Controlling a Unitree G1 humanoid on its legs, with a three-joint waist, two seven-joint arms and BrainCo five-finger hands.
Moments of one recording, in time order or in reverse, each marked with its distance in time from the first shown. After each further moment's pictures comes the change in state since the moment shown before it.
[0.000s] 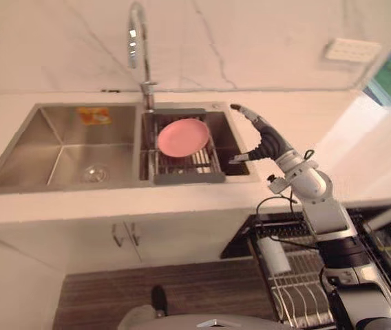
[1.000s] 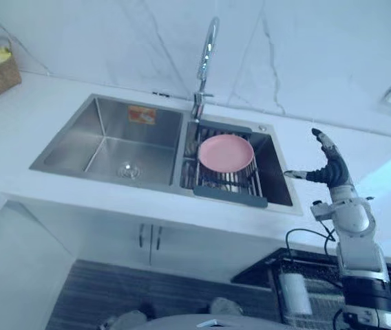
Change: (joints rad) left arm -0.098 0.053 -0.020 -0.054 0.194 0.003 -0.099; right arm 0.353 0.094 -0.383 -0.072 0.058 0.065 -0.154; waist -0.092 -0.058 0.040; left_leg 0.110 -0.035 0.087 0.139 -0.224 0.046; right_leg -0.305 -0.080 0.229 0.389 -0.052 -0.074
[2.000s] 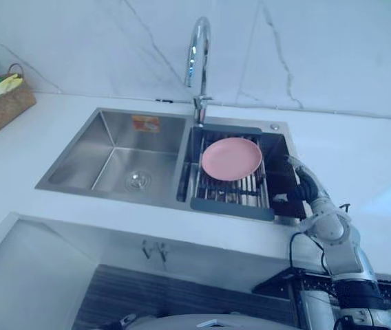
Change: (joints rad) left arm 0.012 -0.046 -0.176 -0.140 0.029 0.049 0.047; right arm -0.036 -0.042 0.129 0.201 -0.415 -0.045 -0.006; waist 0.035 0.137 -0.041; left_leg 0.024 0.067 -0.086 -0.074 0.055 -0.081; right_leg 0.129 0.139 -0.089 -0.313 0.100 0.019
